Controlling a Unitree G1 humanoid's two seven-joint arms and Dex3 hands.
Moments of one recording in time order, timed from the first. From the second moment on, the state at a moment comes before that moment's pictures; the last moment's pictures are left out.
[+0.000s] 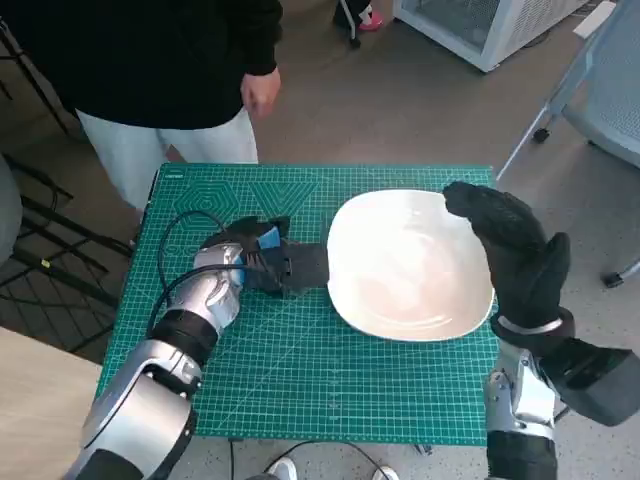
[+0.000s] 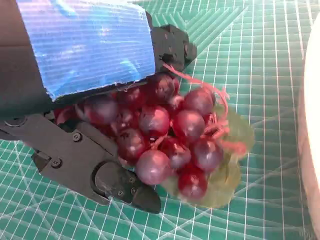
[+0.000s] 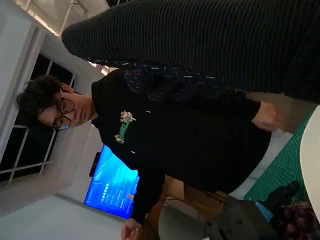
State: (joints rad) left arm -1.00 0.23 -0.50 1.18 0.67 0.14 -0.18; right arm -0.49 -0.12 -0.19 0.44 0.40 -0.66 0.62
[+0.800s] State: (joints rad) left arm -0.98 0.25 -0.57 1.12 0.73 0.12 -0.08; right arm -0.49 -0.12 -0.19 0.44 0.40 -0.66 0.62
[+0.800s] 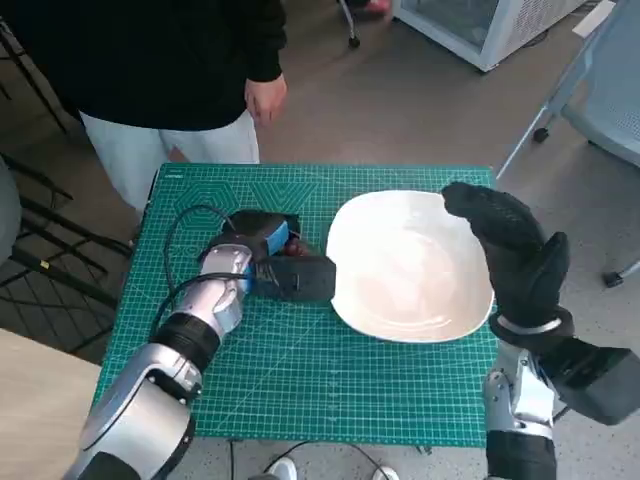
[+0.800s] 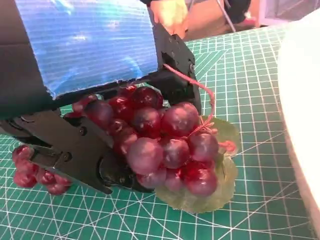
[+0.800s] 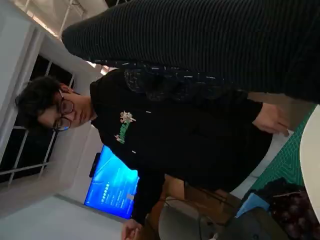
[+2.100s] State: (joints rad) left arm -0.98 0.26 -0.56 1.12 0.70 0.12 -0.13; right arm -0.49 -0.12 -0.19 0.44 0.40 -0.66 0.62
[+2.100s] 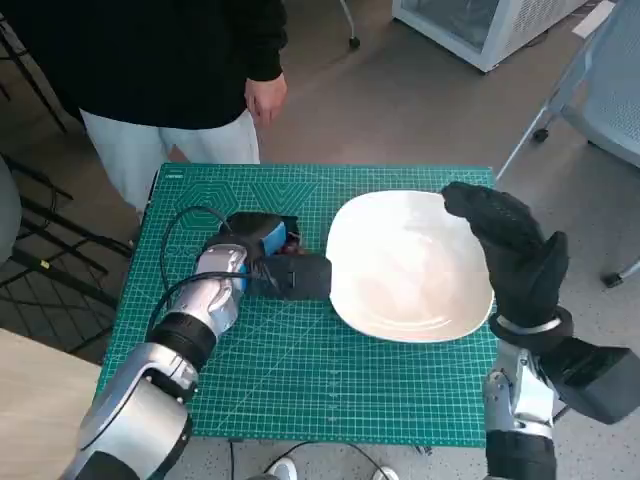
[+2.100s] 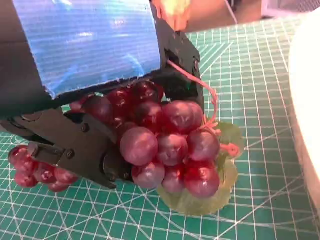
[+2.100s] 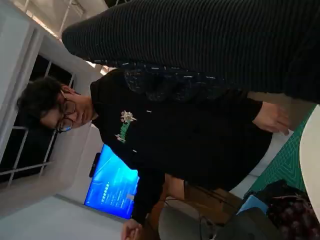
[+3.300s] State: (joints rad) left arm -0.66 0.50 -0.33 0.10 0.71 0.23 -0.23; right arm -0.53 -0.12 -0.19 0.47 0.40 -0.66 0.62
